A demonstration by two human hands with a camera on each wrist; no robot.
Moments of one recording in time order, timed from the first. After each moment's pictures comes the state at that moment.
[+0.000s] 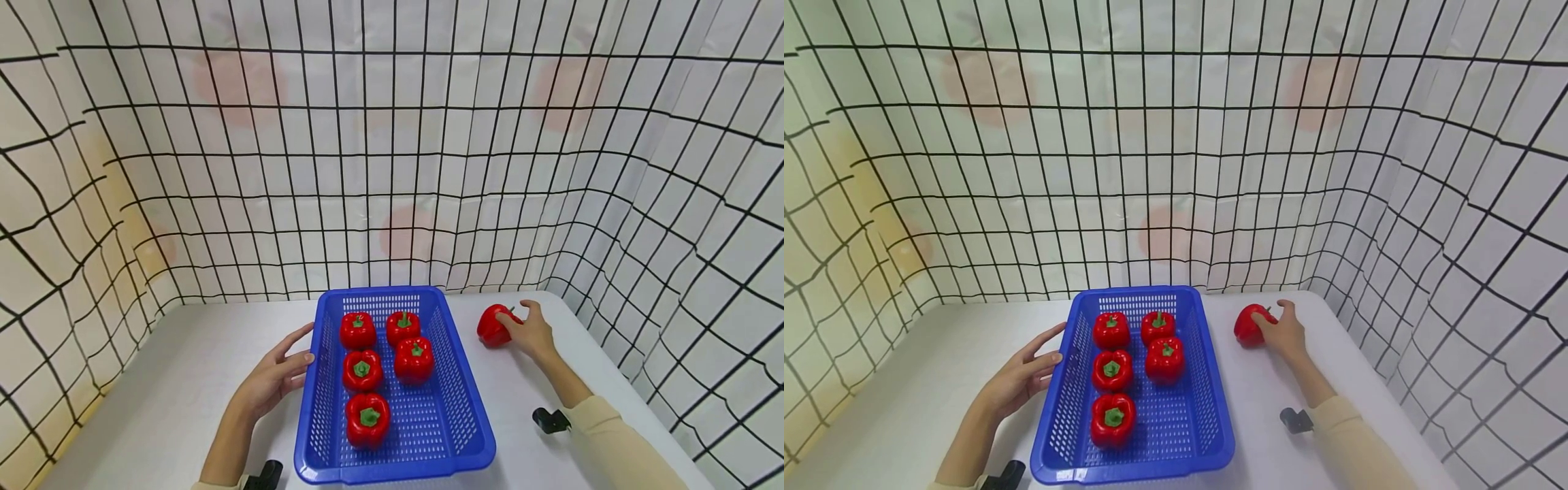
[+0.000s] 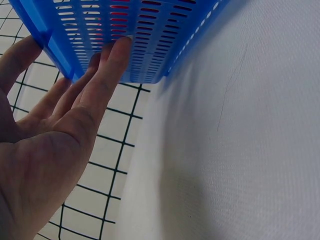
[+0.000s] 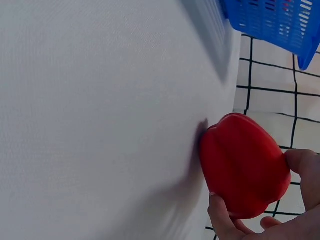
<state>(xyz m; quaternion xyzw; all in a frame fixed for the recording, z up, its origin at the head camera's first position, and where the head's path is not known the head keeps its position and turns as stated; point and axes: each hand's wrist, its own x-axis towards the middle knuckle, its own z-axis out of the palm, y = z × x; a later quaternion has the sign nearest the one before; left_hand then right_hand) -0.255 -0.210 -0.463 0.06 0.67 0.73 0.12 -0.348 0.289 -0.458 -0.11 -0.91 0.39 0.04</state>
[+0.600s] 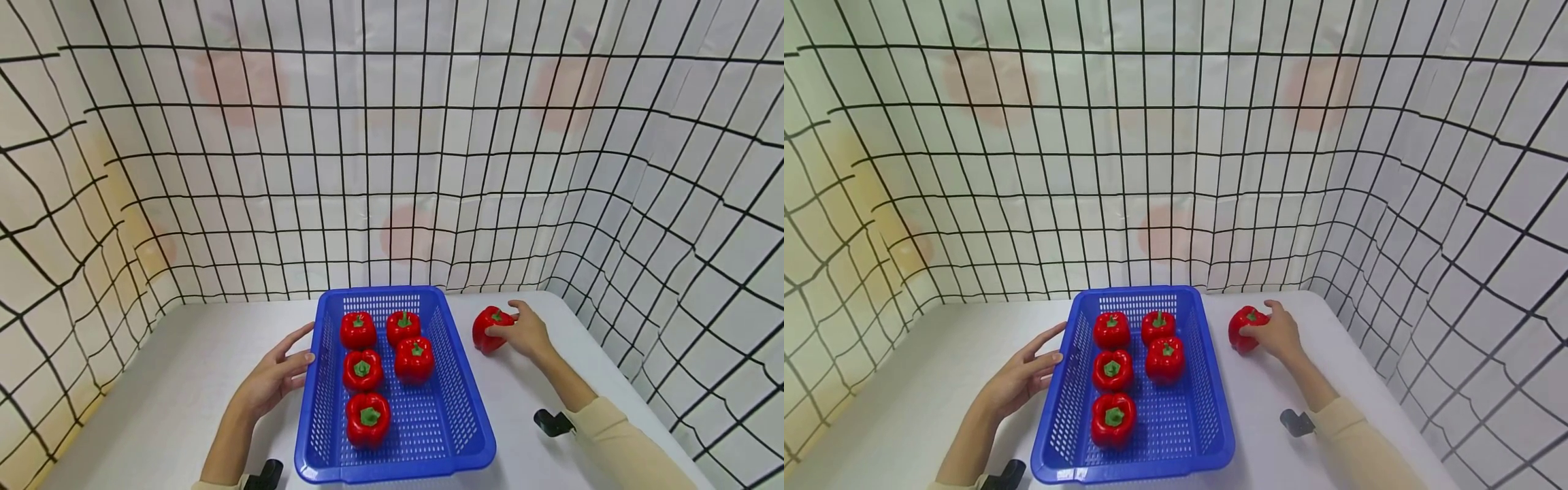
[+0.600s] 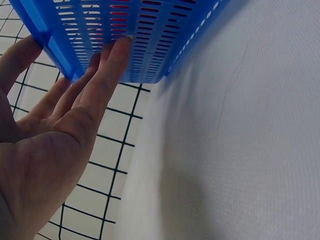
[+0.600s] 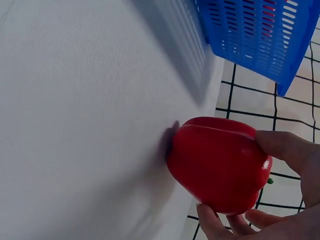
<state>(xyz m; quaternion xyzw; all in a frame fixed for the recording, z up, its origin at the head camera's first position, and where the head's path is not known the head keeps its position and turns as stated) -0.255 -0.210 -0.463 0.06 0.67 0.73 0.12 -0.329 0.268 -0.432 -0.05 -0.93 0.37 0.02</state>
